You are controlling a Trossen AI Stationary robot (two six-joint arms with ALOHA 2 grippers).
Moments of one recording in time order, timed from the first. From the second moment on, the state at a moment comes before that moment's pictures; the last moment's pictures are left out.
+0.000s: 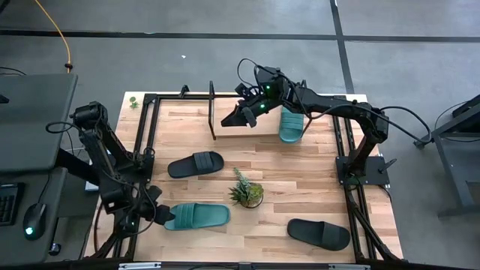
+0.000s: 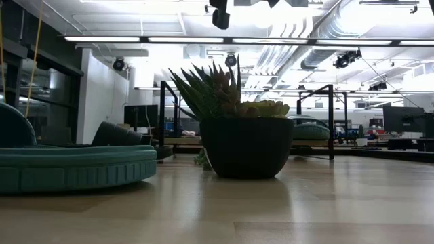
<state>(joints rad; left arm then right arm) -1.11 1.22 0.58 -0.47 -0.65 -2.36 -0.29 1.74 1.66 -0.15 -0.72 0.69</state>
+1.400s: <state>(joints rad) -0.98 1.44 0.53 -0.13 -0.67 -2.33 -0.29 1.74 1.66 -0.25 -0.70 0.60</state>
